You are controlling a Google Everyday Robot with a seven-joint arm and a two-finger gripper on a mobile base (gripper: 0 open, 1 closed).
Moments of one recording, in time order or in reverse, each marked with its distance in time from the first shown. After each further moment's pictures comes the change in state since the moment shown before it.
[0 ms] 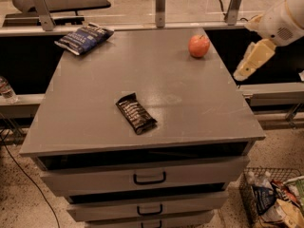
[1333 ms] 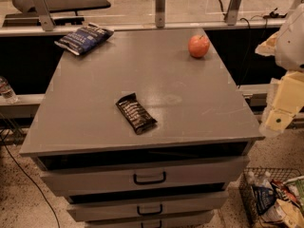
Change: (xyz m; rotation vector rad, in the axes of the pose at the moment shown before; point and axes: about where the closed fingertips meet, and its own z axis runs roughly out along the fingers) arm -0.010 0.169 -0.090 -0.101 0.304 -0.092
